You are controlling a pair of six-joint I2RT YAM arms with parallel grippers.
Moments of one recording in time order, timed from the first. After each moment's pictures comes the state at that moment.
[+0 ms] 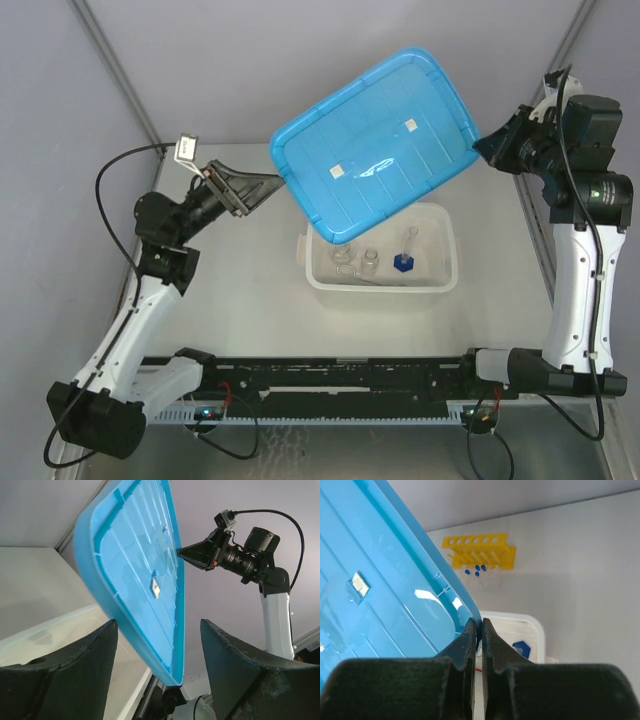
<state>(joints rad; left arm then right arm) -0.26 0.99 0.93 0.43 0.69 -1.06 -0.09 1.29 1.88 -0.99 -0.37 0.33</state>
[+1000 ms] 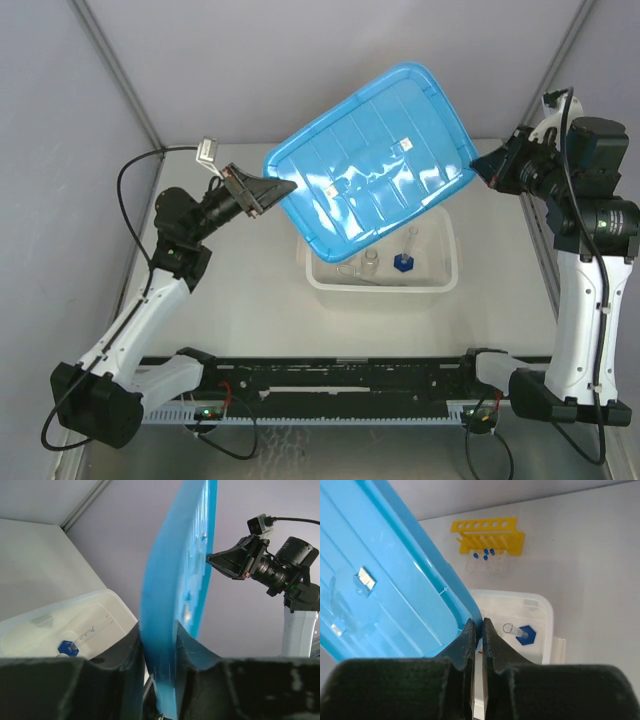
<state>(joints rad) -0.32 1.04 0.89 0.40 0.63 -1.04 -0.07 1.17 1.82 -1.05 -0.39 0.32</state>
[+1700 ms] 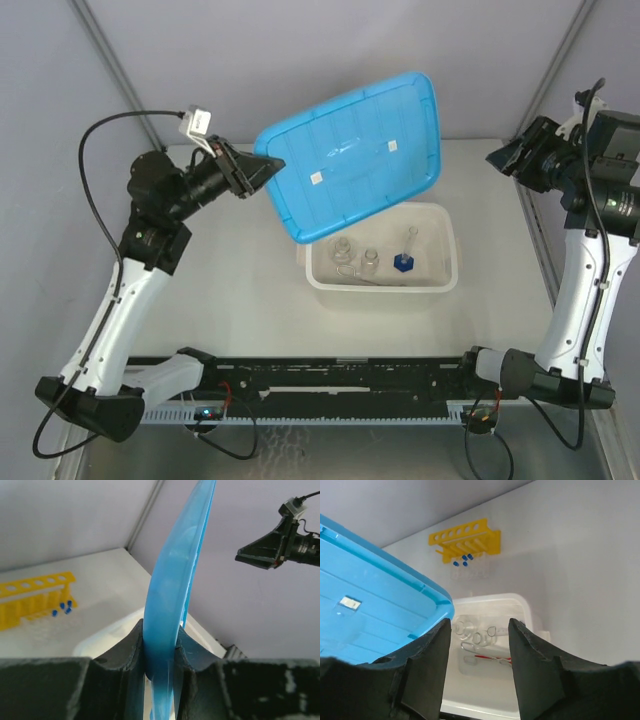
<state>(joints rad) -0.33 1.06 1.24 -0.07 0.55 -0.61 -0.26 1.25 1.84 -1.10 -0.43 0.35</state>
